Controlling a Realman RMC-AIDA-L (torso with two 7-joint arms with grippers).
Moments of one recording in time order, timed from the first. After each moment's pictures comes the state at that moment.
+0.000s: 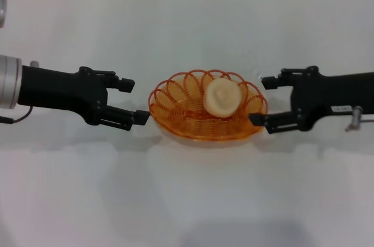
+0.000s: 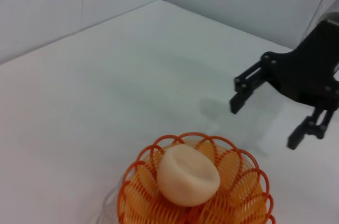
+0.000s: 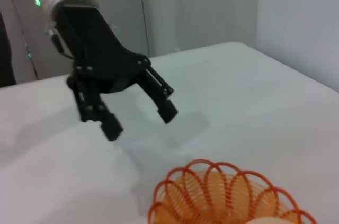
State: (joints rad) left arm -0.52 -2.02 0.92 0.96 2.08 1.66 -1.72; right arm 0.31 2.01 -1.40 -1.25 -1.79 -1.28 1.74
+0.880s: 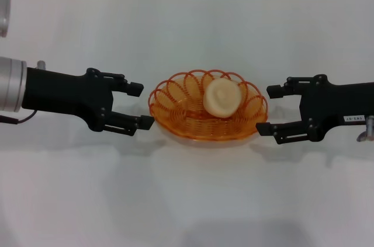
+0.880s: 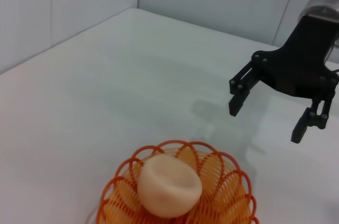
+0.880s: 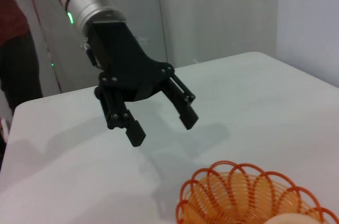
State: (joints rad) left arm -0.52 -2.02 0.92 0.96 2.07 1.69 -1.62; right arm 0.29 2.01 -1.34 -1.23 -1.76 -1.38 1.68
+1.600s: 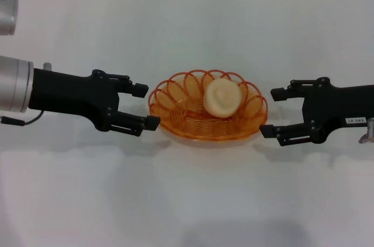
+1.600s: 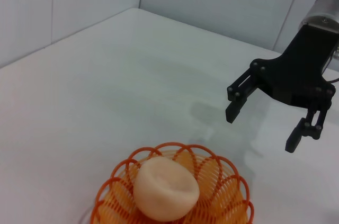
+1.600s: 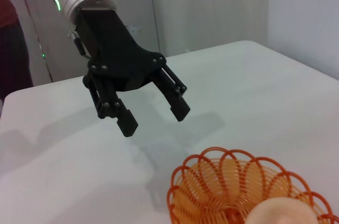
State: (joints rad) left arm -0.52 -2.04 0.93 0.95 2.08 1.68 -1.66; right arm 0.29 2.01 -1.34 -1.23 -1.79 -1.37 1.69
